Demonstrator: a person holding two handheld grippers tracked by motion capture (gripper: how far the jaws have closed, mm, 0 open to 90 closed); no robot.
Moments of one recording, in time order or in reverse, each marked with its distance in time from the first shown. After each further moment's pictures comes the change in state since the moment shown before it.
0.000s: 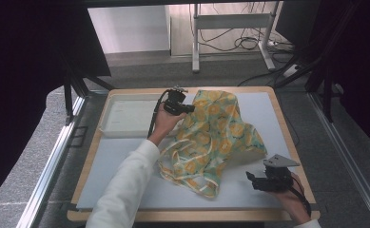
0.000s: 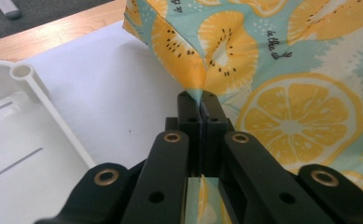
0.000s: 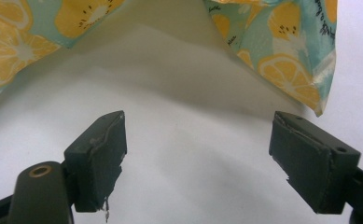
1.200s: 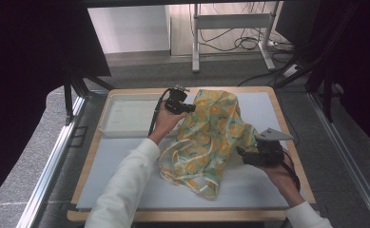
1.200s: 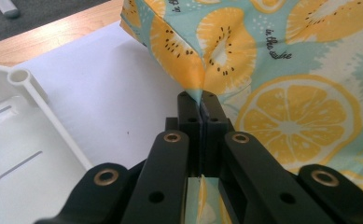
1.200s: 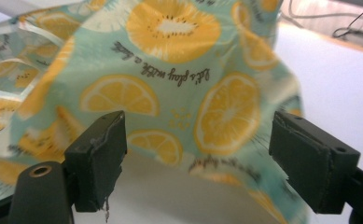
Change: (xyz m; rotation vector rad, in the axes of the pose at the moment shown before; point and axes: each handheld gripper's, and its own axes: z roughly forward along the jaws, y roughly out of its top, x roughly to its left) left arm -0.003 0.006 0.001 0.019 0.003 0.013; right arm 0.002 0.083 0.003 -0.107 0.004 0.009
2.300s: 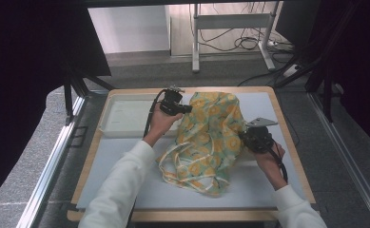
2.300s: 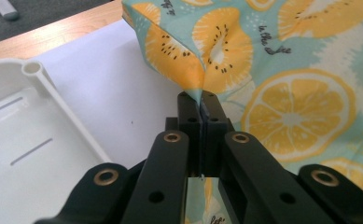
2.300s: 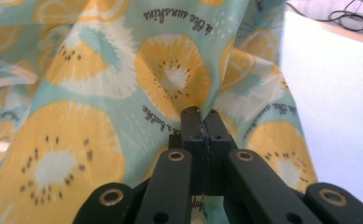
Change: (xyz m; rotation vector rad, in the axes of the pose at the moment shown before) left arm 0.004 -0.011 -0.019 -0.015 -0.018 0.002; right arm -0.015 0.017 0.050 0.066 -0.046 0.003
